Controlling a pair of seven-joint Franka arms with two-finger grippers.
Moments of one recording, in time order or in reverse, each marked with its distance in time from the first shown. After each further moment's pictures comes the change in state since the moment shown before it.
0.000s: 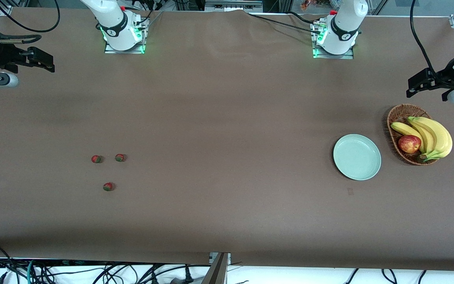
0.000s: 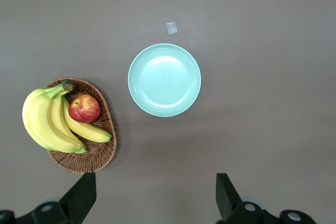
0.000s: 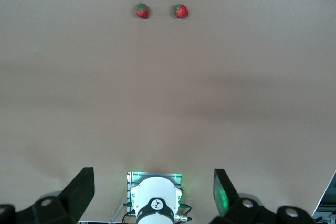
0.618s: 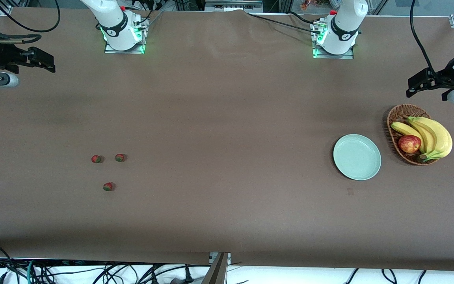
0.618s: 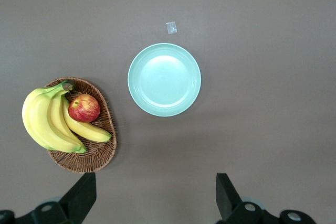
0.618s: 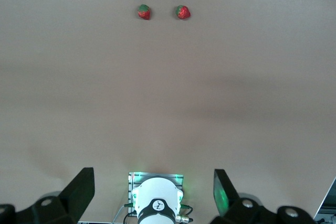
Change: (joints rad) left arm 0.000 0.000 -0.001 0.000 0.000 -0.002 0.000; right arm 0.000 0.000 0.000 0.000 0.007 0.003 0.000
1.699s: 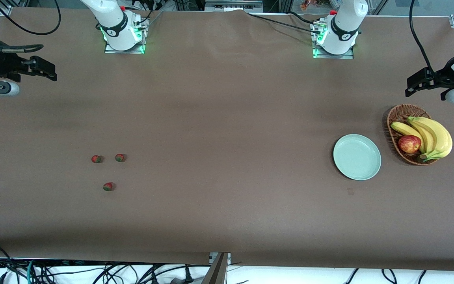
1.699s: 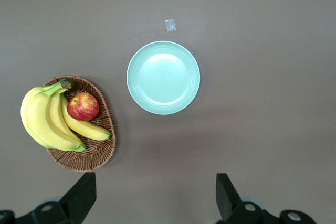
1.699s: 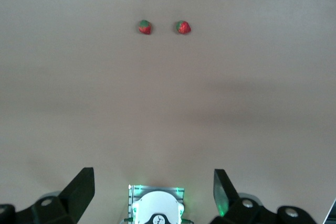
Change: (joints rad) left arm 0.000 0.000 -0.003 0.000 0.000 -0.008 0.000; right arm 0.000 0.041 0.000 0.009 0.001 0.077 0.003
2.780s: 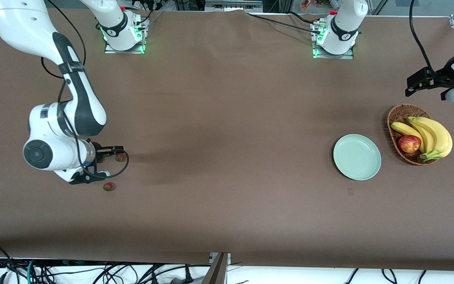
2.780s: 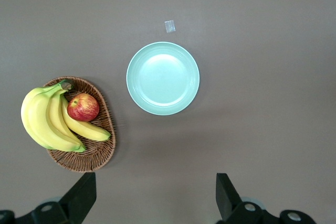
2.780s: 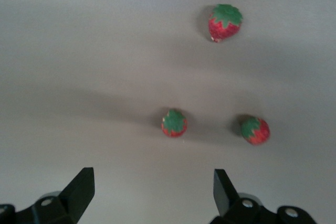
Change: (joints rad) left arm 0.000 0.000 -0.002 0.004 0.000 -0.001 0.000; right arm 0.057 0.560 0.014 -0.056 0.009 0.553 0.000
